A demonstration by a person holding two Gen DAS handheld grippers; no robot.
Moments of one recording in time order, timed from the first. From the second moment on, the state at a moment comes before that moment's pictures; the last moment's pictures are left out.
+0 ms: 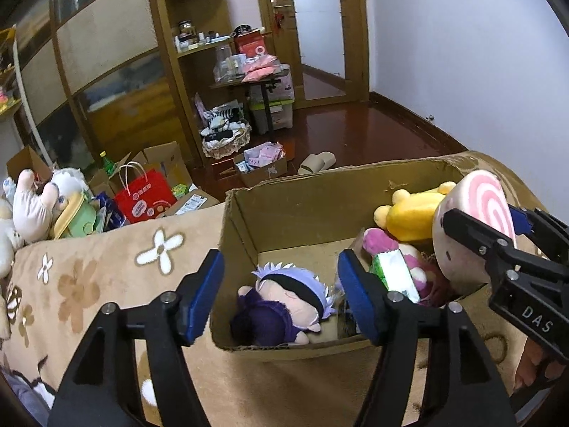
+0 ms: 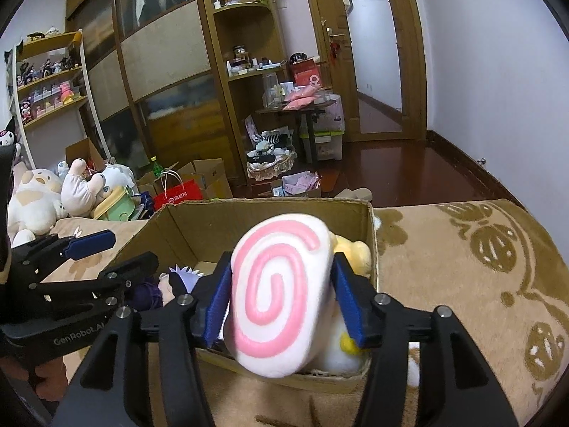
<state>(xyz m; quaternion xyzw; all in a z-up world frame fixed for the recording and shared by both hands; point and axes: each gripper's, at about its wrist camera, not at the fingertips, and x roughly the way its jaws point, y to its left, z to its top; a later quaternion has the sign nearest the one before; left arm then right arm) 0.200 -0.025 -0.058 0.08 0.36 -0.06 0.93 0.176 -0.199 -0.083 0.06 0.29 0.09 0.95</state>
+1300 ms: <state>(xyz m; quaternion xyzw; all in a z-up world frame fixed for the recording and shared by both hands) 0.046 0.016 0.041 0.03 0.26 -0.01 0.96 0.029 -0.238 0.036 0.05 0.19 0.04 0.98</state>
